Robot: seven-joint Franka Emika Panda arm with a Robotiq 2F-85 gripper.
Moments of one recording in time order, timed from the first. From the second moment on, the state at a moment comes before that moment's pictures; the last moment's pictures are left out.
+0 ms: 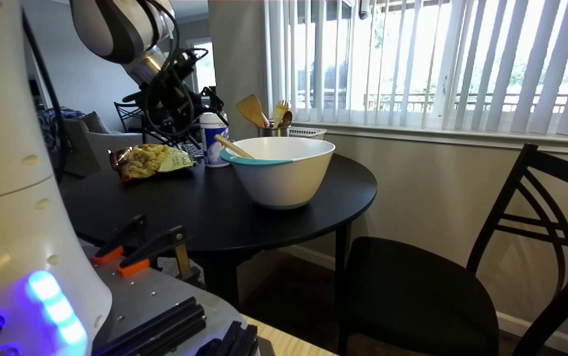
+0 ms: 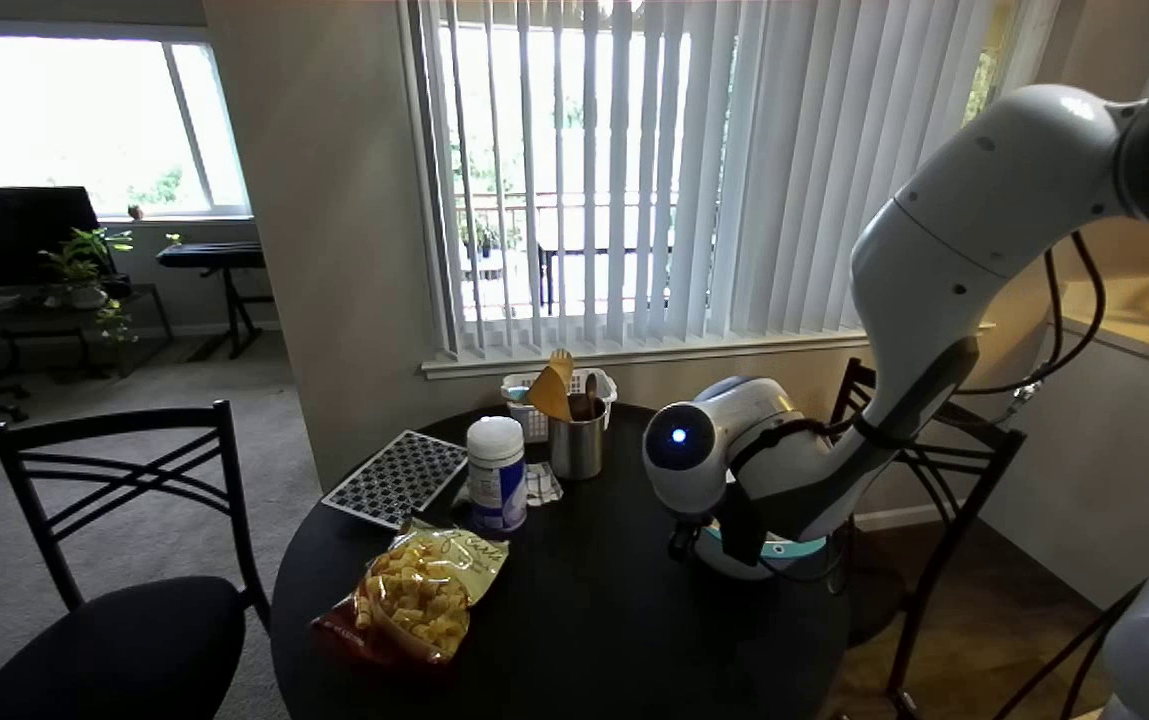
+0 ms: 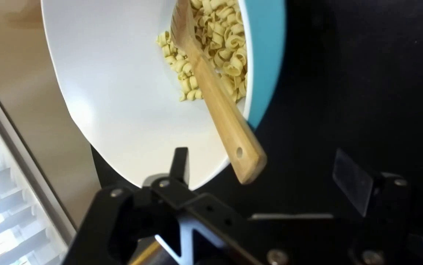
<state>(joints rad) 0.05 0.14 0.48 -2.49 -1.29 2.42 0.89</state>
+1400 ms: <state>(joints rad) 0.27 0.22 0.28 -2.39 -1.33 2.27 1.01</state>
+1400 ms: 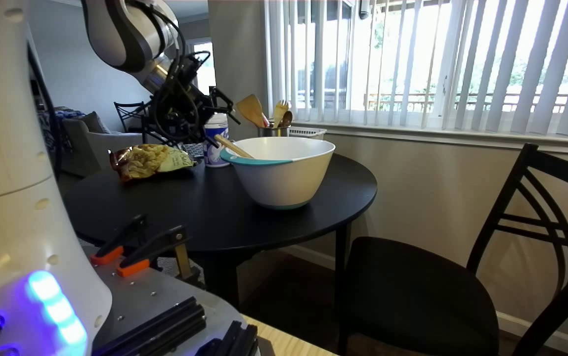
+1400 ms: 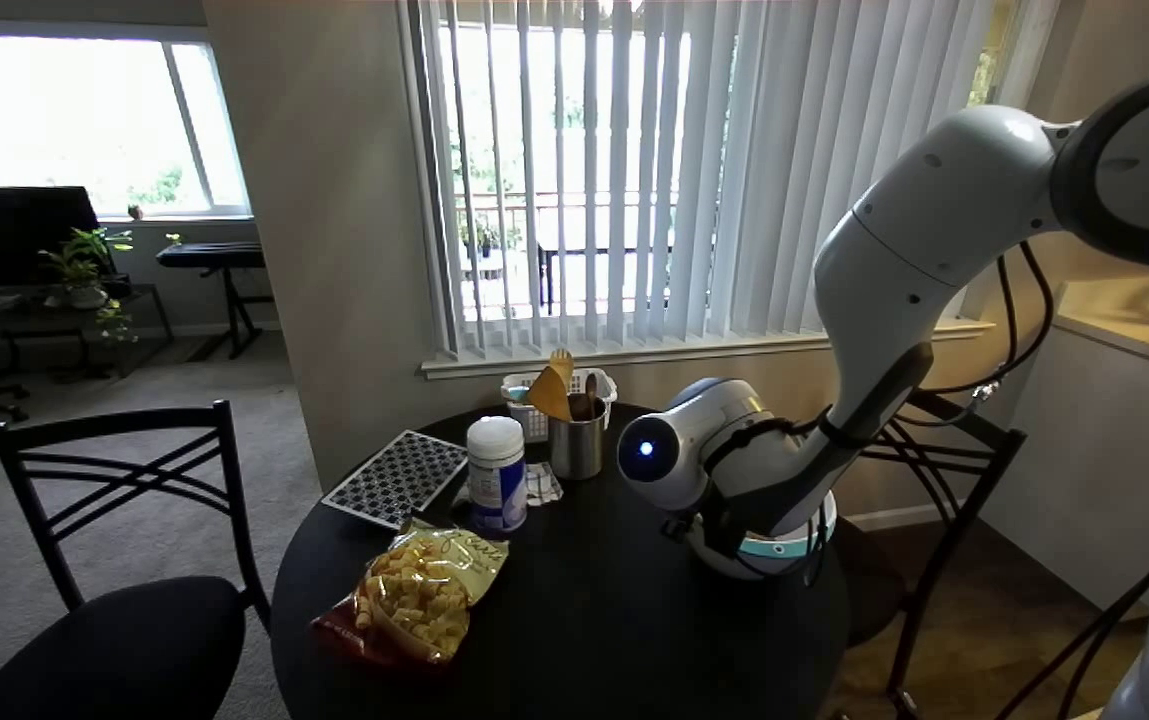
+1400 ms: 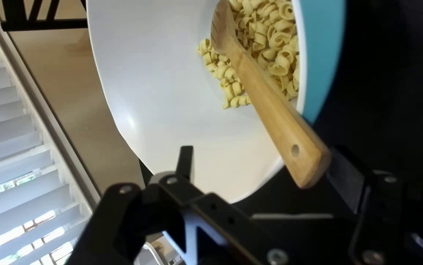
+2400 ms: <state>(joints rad) 0.26 0.16 0.27 -2.45 -1.30 2.27 1.01</state>
